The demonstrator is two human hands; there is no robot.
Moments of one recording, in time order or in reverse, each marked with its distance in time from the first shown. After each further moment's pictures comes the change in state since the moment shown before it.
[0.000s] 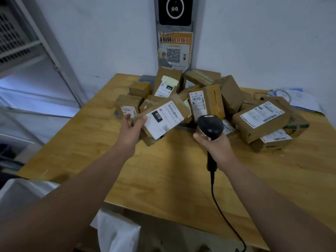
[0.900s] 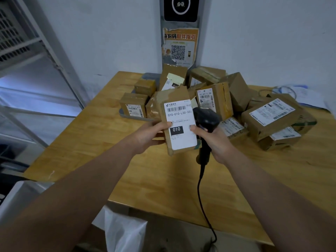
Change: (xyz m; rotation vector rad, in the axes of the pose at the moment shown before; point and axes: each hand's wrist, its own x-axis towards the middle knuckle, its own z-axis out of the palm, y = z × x) left_hand 0.013 0.005 -0.004 0.216 -0.518 -0.134; right_hand 0.008 -0.016 0.046 0.106 -0.143 0.128
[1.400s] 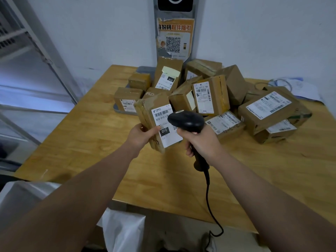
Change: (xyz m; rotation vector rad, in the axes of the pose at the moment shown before) left_hand 0.021 -0.044 -0.011 0.034 0.370 0.014; right_hand -0.024 -0.005 0.025 -0.279 0.026 0.002
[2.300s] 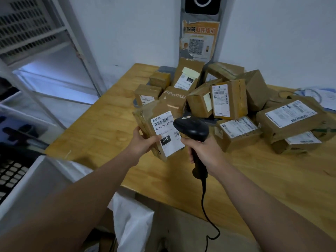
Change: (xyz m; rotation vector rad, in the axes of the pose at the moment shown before) left_hand -0.050 -0.022 -0.033 -0.079 0.101 -0.083; right_hand -0.018 0.016 0.019 0.113 -0.158 -0.003
